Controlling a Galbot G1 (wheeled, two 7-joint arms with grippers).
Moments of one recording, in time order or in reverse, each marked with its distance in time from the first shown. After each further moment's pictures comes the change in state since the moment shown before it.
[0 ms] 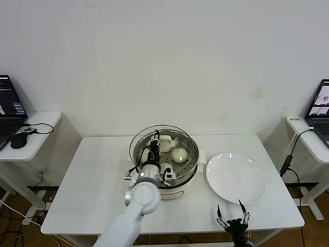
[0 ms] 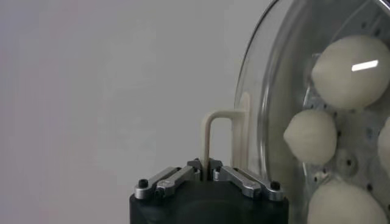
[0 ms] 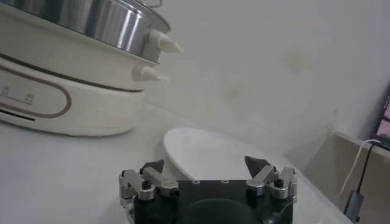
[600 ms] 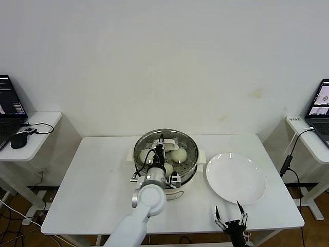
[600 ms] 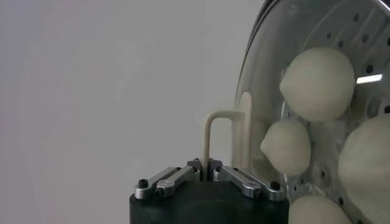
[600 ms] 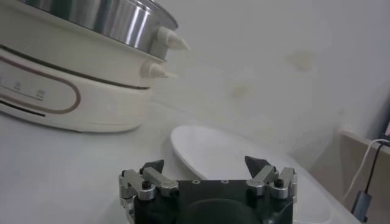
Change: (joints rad) left arm 0.017 -0.059 -0.007 0.064 0.064 -0.022 -0.018; right arm -0.003 0.001 -0.008 -0.011 -0.013 0.009 0.000
